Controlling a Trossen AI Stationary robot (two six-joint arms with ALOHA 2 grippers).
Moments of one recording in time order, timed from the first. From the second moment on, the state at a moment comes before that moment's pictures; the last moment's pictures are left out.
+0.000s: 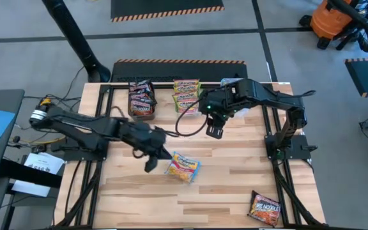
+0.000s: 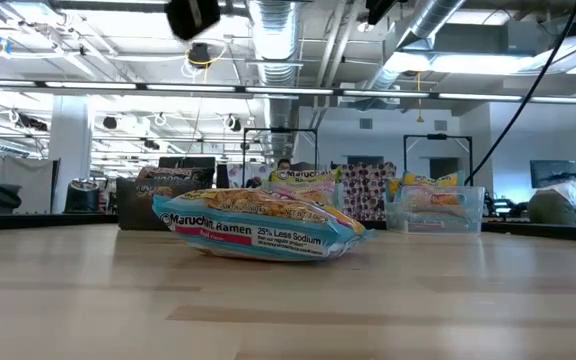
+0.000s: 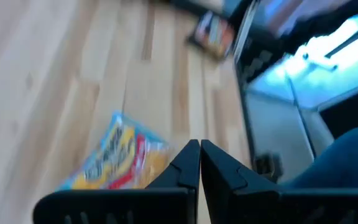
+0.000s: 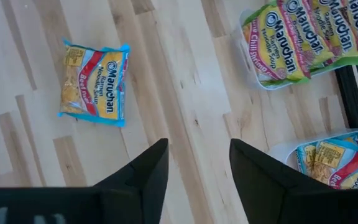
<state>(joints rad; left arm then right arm) -0.18 1.29 1.07 -0.29 0.09 -0.46 -0.02 1.79 2.17 -1.57 0.12 0.24</state>
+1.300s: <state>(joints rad) -0.19 0.83 1.07 -0.47 0.05 -0.30 0.17 2.11 2.17 -1.30 -0.12 0.51</state>
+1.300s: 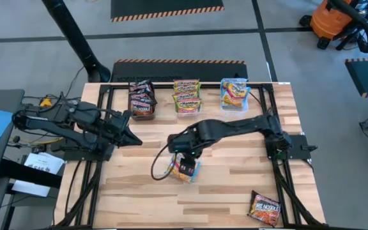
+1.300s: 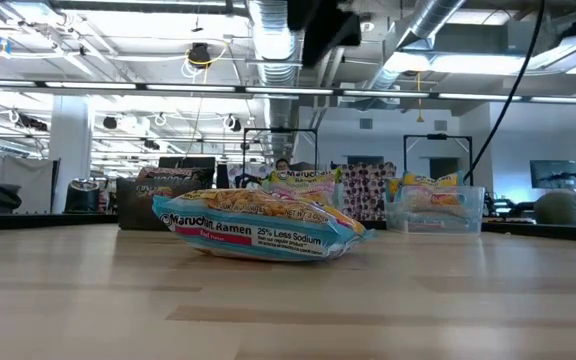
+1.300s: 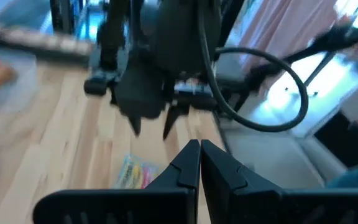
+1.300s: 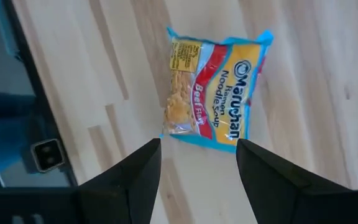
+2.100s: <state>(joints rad) -0.19 0.87 1.07 -0.52 0.07 -0.32 0.18 2.40 2.17 -1.26 -0.19 0.50</state>
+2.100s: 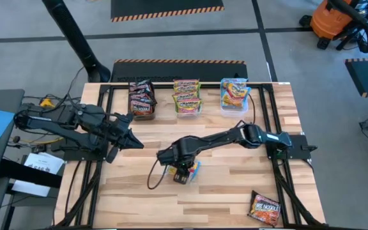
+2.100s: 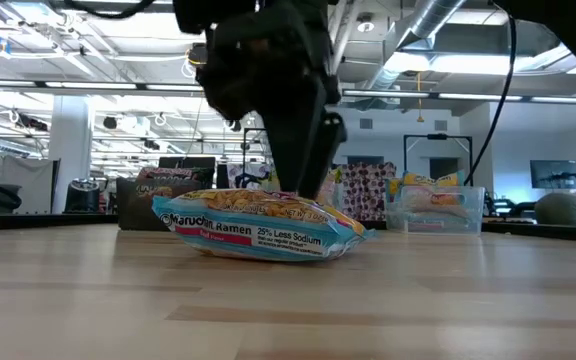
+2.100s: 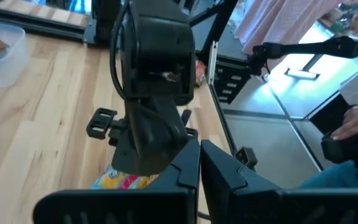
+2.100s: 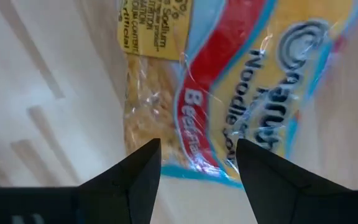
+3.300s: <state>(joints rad) -0.19 0.87 1.07 -0.54 0.07 -0.32 0.21 2.41 2.21 -1.38 -0.10 0.57</state>
